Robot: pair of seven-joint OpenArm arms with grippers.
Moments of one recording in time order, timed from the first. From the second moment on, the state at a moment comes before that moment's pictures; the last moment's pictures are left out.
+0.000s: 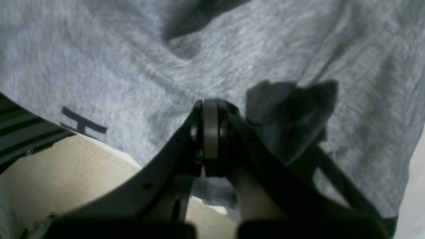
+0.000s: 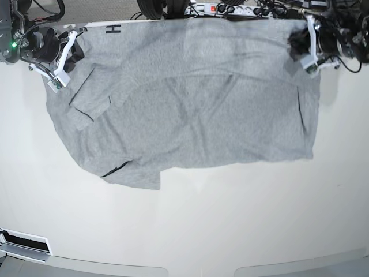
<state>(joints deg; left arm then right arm) 29.7 -45.6 6.3 88.1 -29.7 -40.5 40.5 -25.3 26.0 5.5 87.3 24.3 34.4 -54.3</state>
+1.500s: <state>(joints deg) 10.2 -49.8 -16.0 72.1 -63.3 -38.9 47.3 -30.6 26.0 10.3 112.3 21.8 30.5 -62.6</state>
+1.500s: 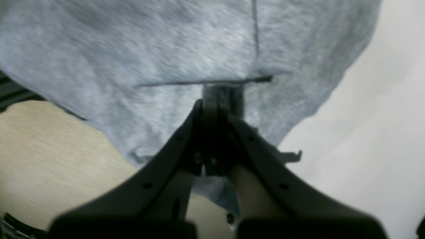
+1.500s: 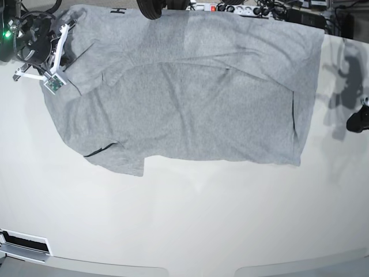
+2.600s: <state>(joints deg) -24.5 -28.8 1.5 25.6 -32.2 -38.9 16.4 -30.4 25.8 10.3 112.3 26.2 31.3 -62.7</state>
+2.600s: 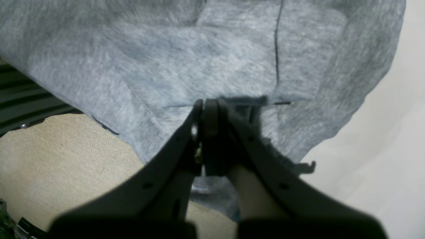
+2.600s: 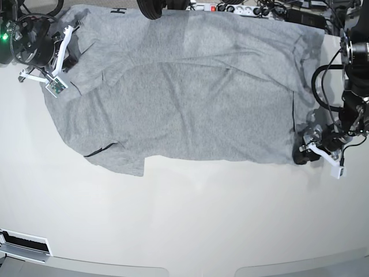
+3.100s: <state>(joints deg) -24.0 -27.7 1.3 25.7 -40.1 -36.7 23.4 -25.4 24.5 10.3 112.1 20.2 27.2 -51.0</state>
